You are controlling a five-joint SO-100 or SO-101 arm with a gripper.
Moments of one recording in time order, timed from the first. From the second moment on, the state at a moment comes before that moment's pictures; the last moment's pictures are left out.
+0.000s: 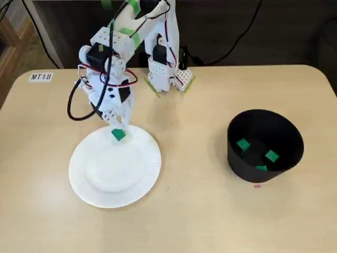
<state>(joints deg) 33.9 86.8 90.4 91.6 15.3</state>
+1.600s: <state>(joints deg) 36.0 76.3 91.9 82.6 5.0</state>
